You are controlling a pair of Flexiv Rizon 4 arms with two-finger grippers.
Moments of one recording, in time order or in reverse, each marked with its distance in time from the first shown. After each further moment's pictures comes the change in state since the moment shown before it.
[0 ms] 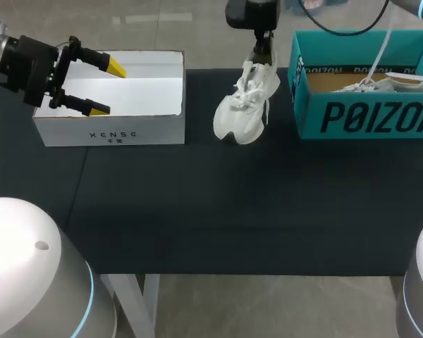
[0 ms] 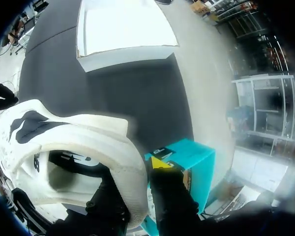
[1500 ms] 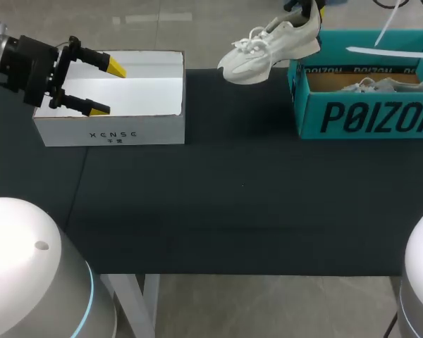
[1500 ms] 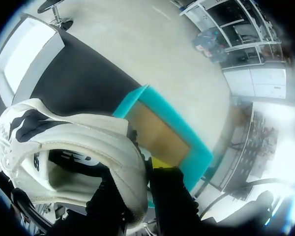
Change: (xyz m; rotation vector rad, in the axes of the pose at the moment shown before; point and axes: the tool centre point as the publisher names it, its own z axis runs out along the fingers) left arm 0.000 0.000 0.000 0.000 0.000 0.000; right arm -0.129 -0.100 0.013 0.258 -0.045 0.636
